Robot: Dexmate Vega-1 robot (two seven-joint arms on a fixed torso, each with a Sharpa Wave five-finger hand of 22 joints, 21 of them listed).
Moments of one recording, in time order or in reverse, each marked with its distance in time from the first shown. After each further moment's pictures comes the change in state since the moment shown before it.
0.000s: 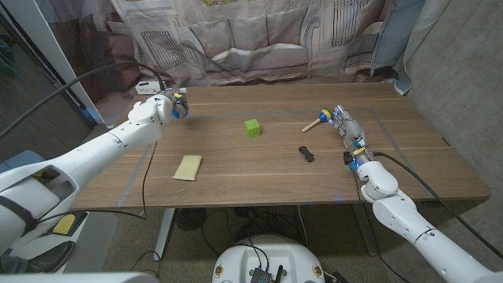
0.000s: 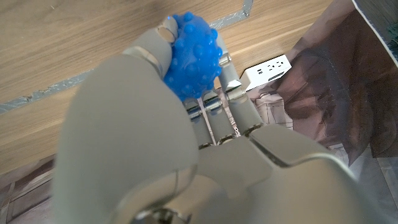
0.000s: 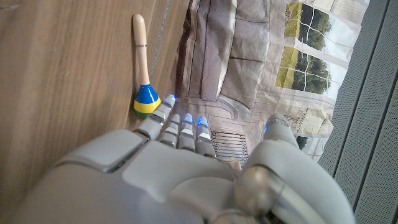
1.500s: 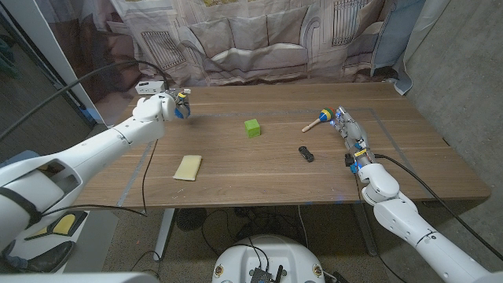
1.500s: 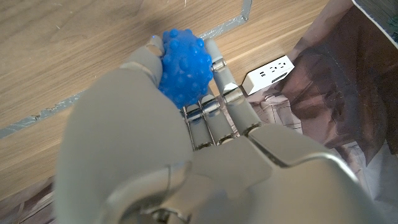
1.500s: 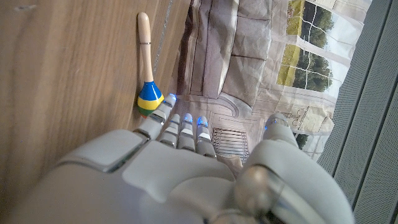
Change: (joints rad) left arm -0.050 -0.002 0.050 0.024 0.052 -0.020 -0.090; left_hand -0.154 0.081 -0.125 0.125 -0.035 -0.171 0.004 -0.112 0.024 -0.147 0.014 -0.133 0.012 -0.083 -0.086 -0.093 -0.004 -0.123 -0.057 -0.016 0.002; right arm -0.018 0.002 0.006 -0.001 -0.006 0.017 -0.011; right_hand 0.004 0.004 -0.004 -0.004 0.000 0.000 0.000 0.000 0.000 0.000 0.000 0.000 0.000 0.006 -0.006 0.000 0.000 0.011 -0.011 0.000 -0.002
